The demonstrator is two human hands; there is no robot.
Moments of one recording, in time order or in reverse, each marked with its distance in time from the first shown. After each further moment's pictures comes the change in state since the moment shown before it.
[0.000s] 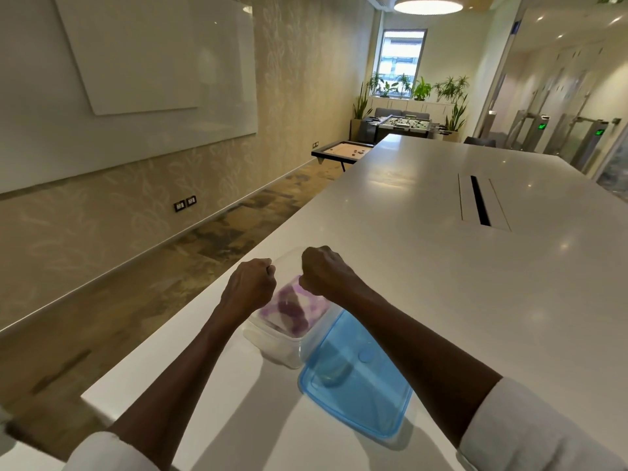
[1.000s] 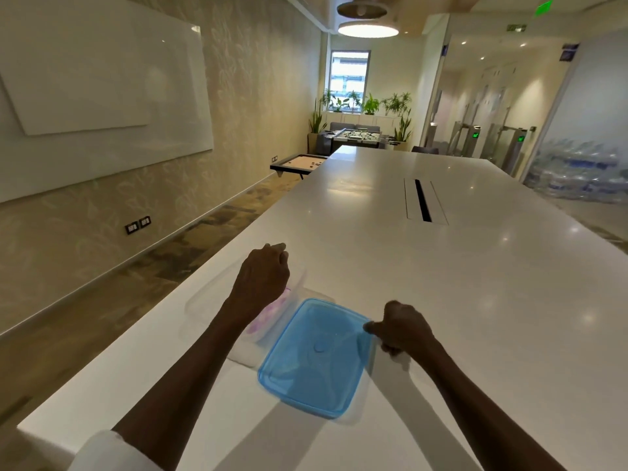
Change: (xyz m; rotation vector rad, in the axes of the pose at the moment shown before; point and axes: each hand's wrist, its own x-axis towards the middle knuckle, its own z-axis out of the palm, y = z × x) left_hand -0.018 0.102 0.015 -0.047 0.099 0.225; right_hand -0.157 0.144 -0.007 0.079 0.016 0.680
